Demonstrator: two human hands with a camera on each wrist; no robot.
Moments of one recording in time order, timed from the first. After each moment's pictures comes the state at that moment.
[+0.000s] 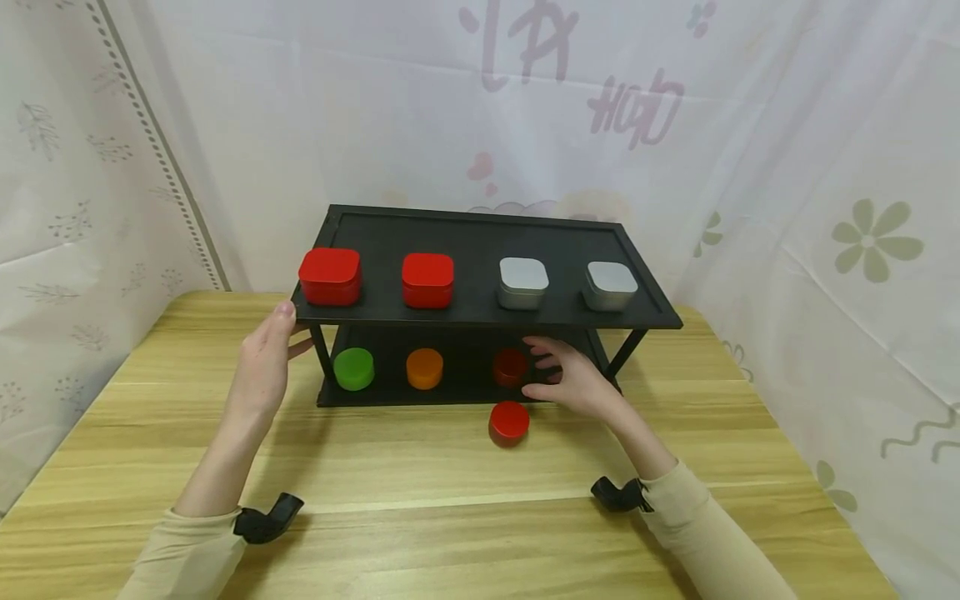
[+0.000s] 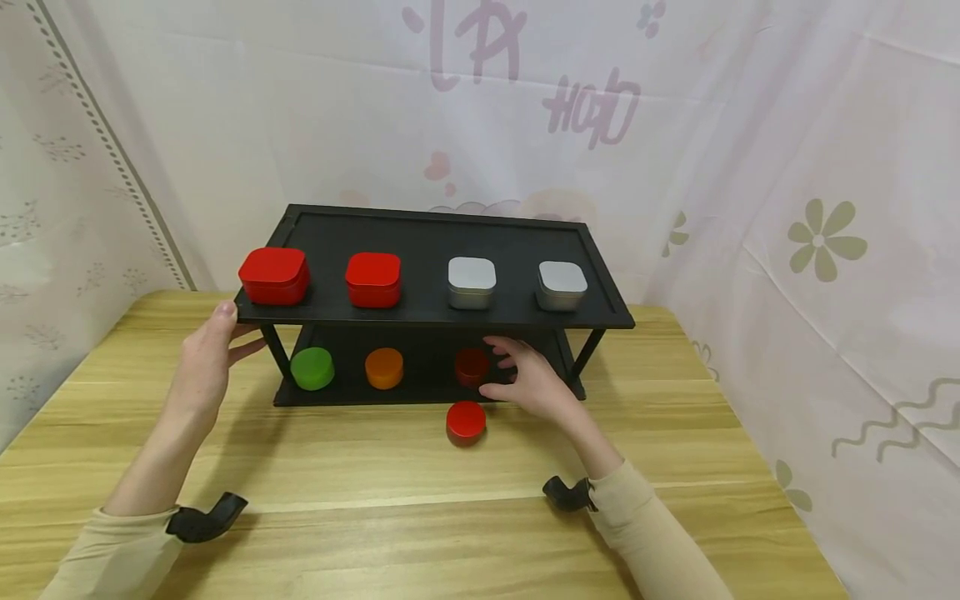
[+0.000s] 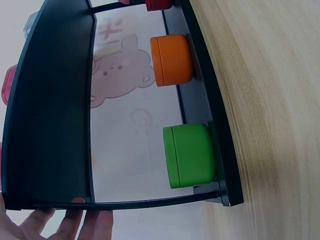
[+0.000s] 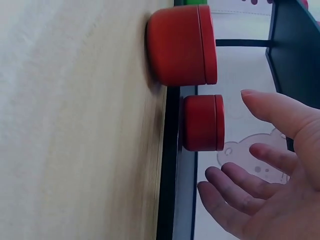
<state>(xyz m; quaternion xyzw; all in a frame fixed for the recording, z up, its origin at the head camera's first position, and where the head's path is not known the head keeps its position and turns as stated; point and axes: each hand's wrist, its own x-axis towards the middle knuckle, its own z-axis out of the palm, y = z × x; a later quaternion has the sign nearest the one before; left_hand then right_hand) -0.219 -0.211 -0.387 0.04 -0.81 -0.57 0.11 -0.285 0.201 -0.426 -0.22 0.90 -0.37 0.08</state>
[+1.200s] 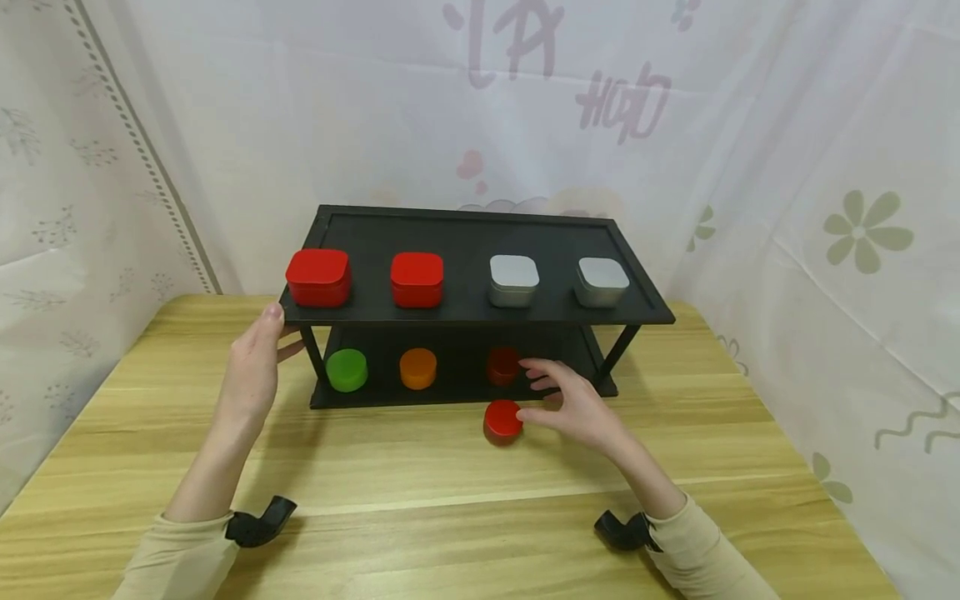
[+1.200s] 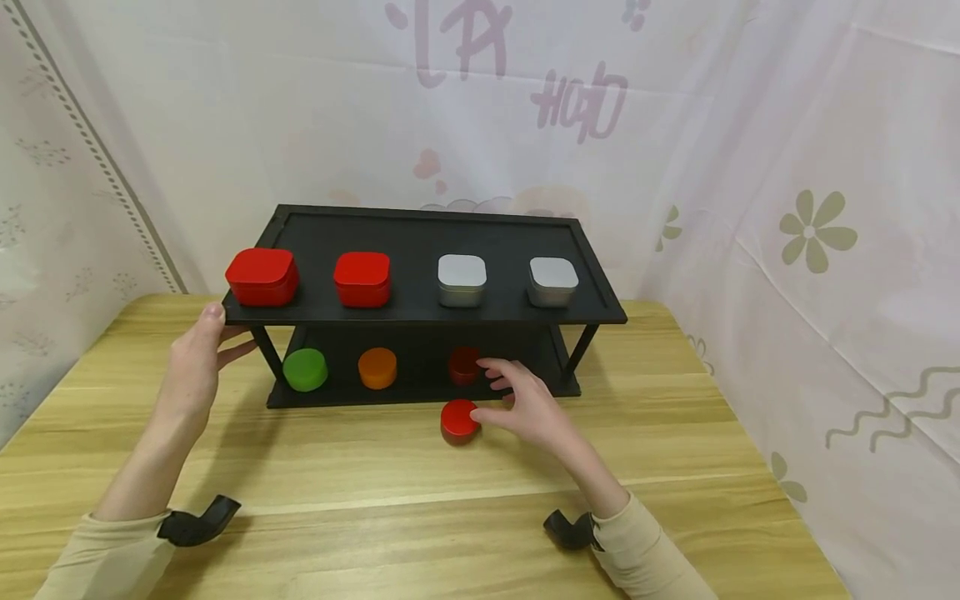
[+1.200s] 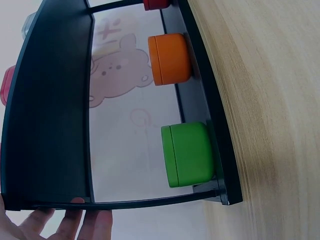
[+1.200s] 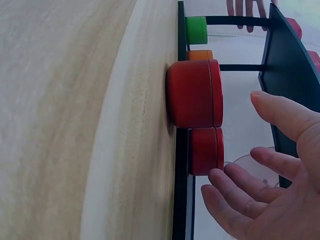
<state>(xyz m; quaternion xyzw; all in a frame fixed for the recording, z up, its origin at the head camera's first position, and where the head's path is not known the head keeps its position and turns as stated) -0.222 -0.211 -0.389 0.03 -0.80 -0.58 0.12 -0.240 0.204 -0.431 -0.22 0.89 -0.40 0.05</state>
